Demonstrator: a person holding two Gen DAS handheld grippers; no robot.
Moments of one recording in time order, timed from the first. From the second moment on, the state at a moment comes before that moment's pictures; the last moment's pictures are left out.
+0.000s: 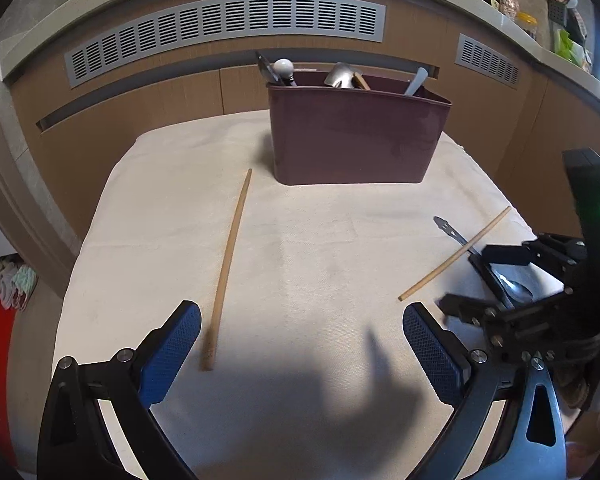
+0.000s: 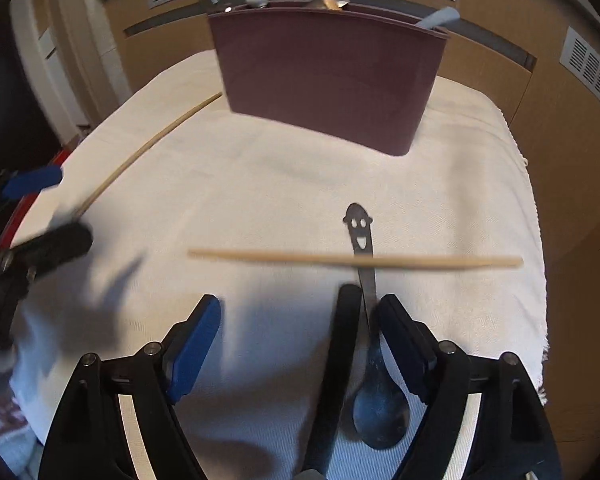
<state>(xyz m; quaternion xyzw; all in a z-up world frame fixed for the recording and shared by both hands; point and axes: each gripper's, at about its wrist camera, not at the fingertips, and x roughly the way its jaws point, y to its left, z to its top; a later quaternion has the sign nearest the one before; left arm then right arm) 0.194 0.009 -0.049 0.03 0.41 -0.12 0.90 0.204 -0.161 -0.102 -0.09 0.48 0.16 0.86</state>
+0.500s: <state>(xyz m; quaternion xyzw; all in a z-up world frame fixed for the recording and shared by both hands) 0.198 -0.013 -0.054 0.03 0.43 -0.15 0.89 0.133 -0.202 -0.096 -0.07 0.48 0.12 0.87</state>
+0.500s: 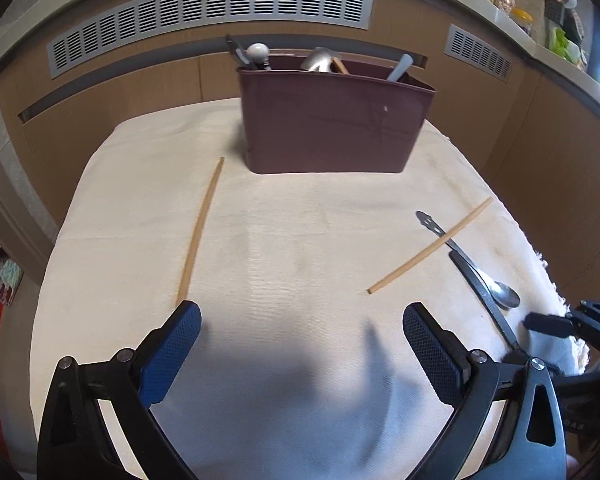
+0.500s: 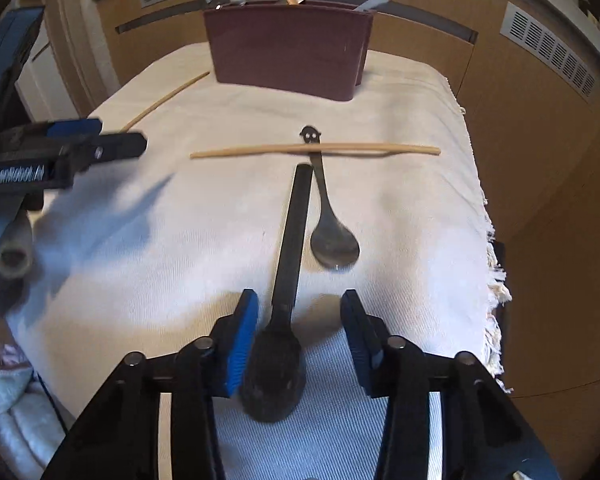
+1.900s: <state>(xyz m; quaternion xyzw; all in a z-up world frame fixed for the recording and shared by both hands) 0.269 -0.178 -0.037 0.12 0.48 -0.32 0.81 0.138 -0.281 -0.081 0.10 0.45 0.11 0.88</state>
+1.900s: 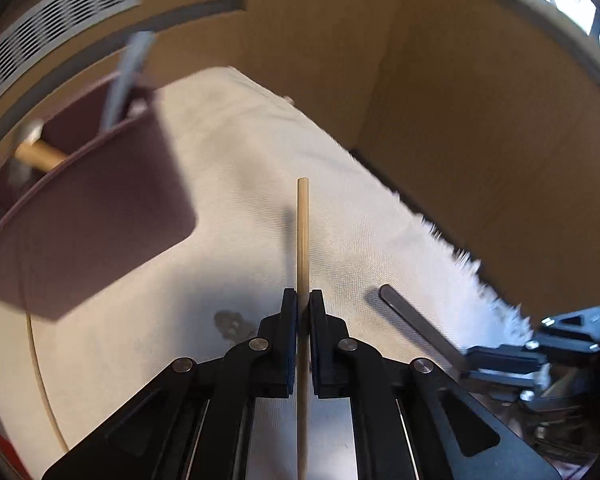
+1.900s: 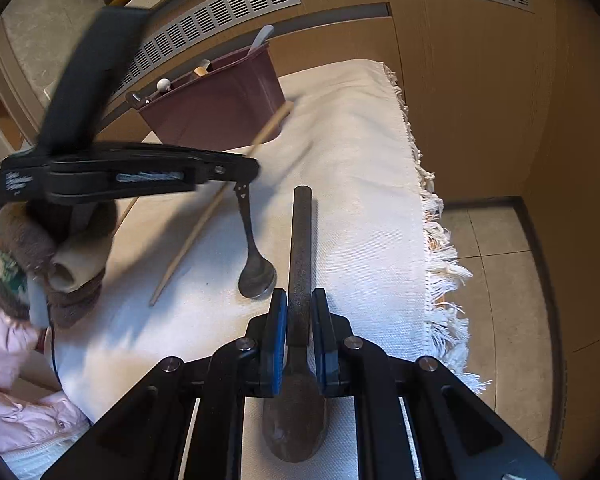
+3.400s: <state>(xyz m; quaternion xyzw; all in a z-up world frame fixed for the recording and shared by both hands) 0.409 -0.027 0.058 -0.07 0.18 -0.16 0.97 0.376 -0.167 0.001 -0.04 0.24 0.10 0.97</state>
